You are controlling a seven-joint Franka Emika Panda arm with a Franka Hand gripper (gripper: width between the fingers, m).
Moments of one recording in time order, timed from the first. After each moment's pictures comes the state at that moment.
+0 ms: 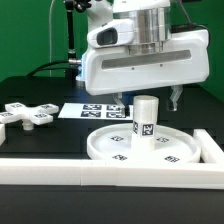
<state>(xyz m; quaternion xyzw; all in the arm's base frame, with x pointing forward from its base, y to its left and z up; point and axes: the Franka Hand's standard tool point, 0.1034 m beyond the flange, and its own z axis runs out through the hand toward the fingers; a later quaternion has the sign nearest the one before) 0.564 0.040 0.071 -1.00 -0.07 -0.01 0.07</state>
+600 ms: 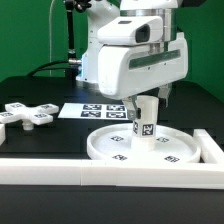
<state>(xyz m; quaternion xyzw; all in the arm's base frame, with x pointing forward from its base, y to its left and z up) 0.563 0.040 0.070 -0.91 -0.41 -0.02 0.02</state>
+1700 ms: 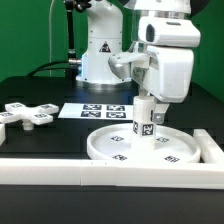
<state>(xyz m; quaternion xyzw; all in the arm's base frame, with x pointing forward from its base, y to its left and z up) 0.563 0.045 0.066 -0.64 -0.77 0.01 -0.04</state>
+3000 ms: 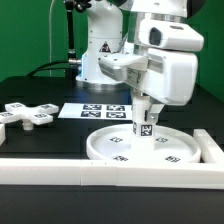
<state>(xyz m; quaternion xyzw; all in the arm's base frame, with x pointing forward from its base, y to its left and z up) 0.561 0.033 0.064 -0.66 -0.75 0.02 -0.04</state>
